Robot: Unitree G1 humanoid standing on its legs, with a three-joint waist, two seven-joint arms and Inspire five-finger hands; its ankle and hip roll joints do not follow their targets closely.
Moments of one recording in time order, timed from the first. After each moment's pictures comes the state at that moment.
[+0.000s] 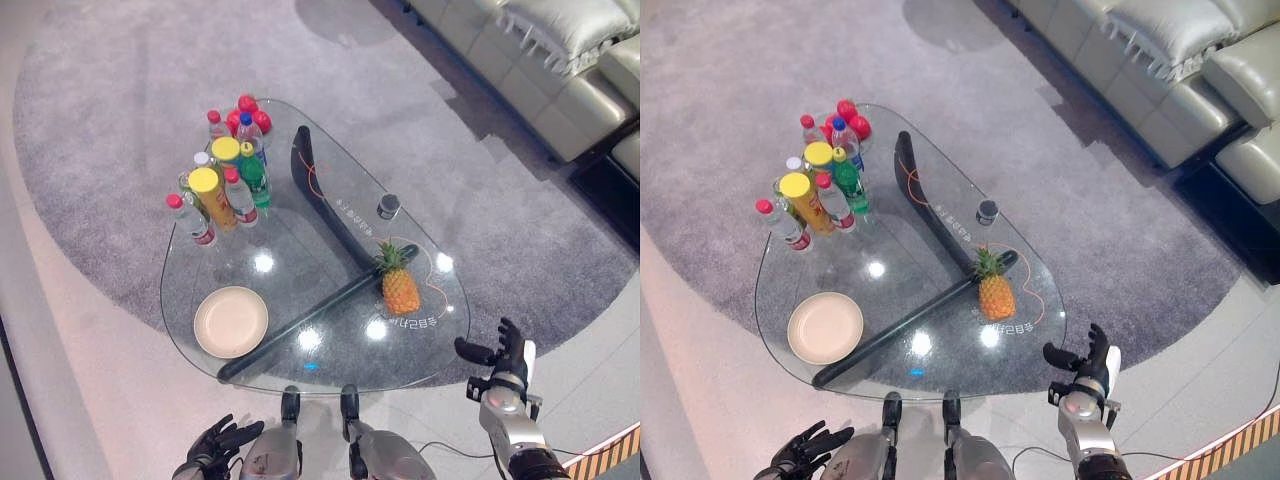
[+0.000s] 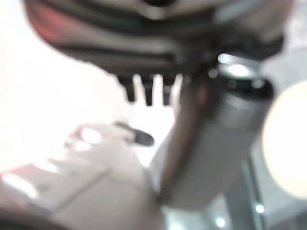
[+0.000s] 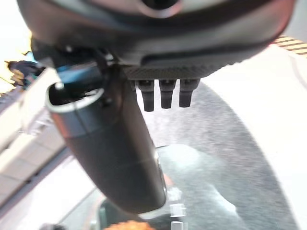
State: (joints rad) left arm 0.00 0.28 -0.07 1.15 -0.59 -0.06 -0.07; right arm -0.12 -0.35 0.06 0.56 0.24 -0.02 -0.56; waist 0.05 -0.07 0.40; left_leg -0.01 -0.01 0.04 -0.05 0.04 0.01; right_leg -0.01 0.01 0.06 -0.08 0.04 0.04
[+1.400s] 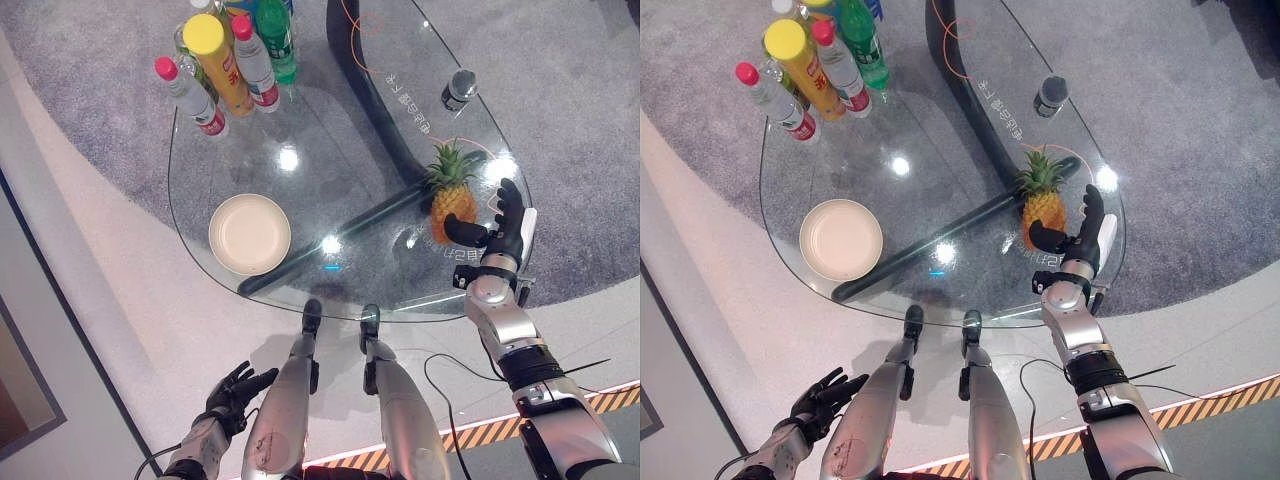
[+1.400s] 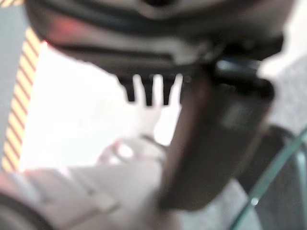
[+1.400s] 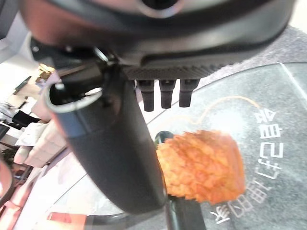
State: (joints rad) left arm -0.13 0.30 -0.26 1.04 -0.83 -0.07 -0.03; right arm -0.55 -0.43 0.18 0.48 0.25 0.06 -0.65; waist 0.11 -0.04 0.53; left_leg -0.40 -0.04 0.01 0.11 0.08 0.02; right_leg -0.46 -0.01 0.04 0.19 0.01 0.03
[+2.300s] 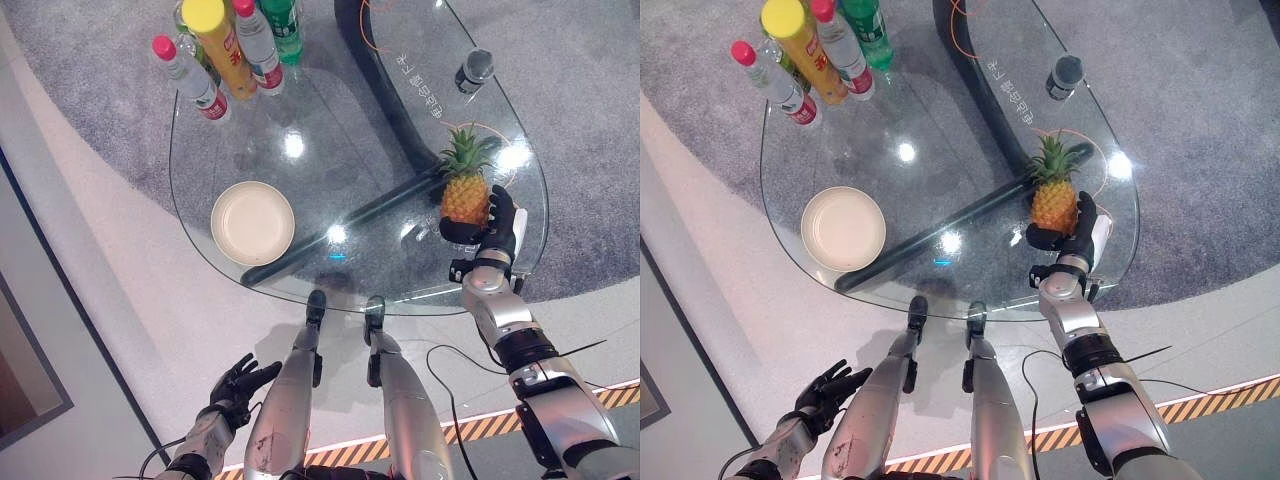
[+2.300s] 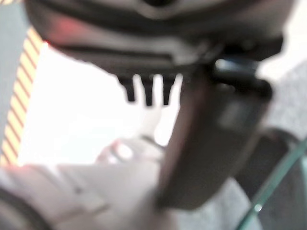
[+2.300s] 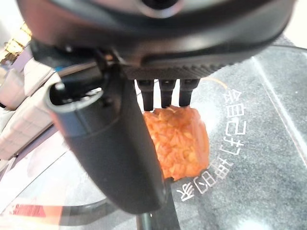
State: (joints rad) left arm -0.16 0.29 -0.28 1.03 -0.85 -0.10 -0.03; right arm -0.69 -0.45 0.24 0.64 0.36 0.10 -0.63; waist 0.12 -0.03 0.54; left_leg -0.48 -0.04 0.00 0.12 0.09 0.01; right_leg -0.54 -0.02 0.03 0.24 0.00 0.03
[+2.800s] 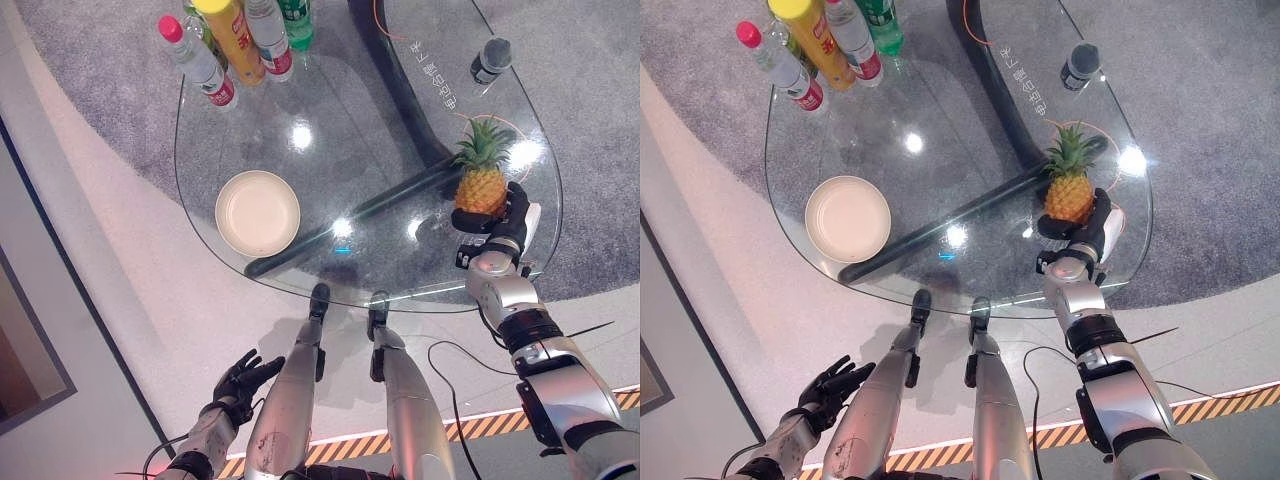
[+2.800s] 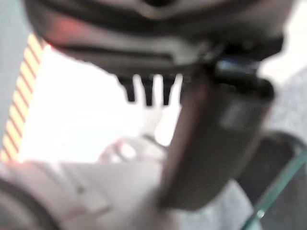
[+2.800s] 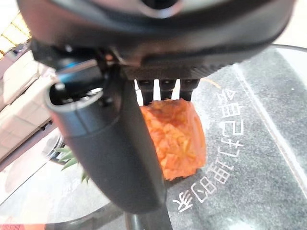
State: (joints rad) left arm -0.16 0.29 -0.30 1.01 -0.87 -0.10 -0.03; right arm -0.78 -0.46 0.24 0.74 0.44 0.14 -0.69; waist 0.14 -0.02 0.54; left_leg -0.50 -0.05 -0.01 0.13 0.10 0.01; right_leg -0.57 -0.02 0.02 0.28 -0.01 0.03
